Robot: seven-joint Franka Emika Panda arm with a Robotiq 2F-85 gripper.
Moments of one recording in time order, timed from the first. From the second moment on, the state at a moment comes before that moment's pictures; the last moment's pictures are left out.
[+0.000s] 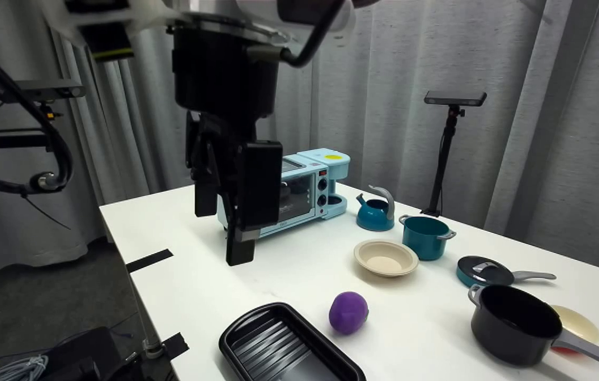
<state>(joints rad) -0.18 -0.69 -0.22 -2.53 -0.11 1.73 -0.13</state>
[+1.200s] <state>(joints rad) -0.03 -0.35 -0.03 -2.23 -0.04 1.79 -0.09</state>
